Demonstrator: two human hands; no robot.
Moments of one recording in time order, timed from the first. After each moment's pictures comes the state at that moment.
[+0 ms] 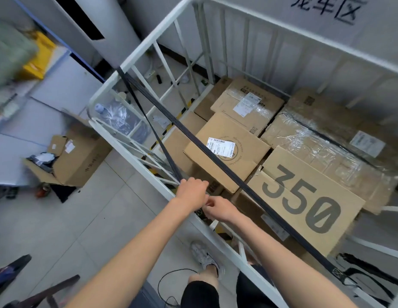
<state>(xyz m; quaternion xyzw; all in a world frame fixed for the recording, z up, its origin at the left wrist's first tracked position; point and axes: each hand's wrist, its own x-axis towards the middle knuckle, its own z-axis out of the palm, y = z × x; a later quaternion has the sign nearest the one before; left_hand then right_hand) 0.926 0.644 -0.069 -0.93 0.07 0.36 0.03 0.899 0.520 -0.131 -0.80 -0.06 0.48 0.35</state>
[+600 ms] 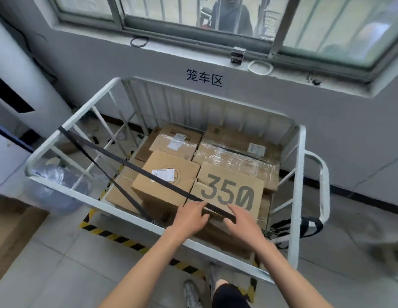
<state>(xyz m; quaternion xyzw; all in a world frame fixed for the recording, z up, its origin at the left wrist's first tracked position) 0.805 0.521 0.015 -0.93 0.20 0.26 -0.18 0.731 0.339 -0.001 -0.92 0.16 0.19 0.30</state>
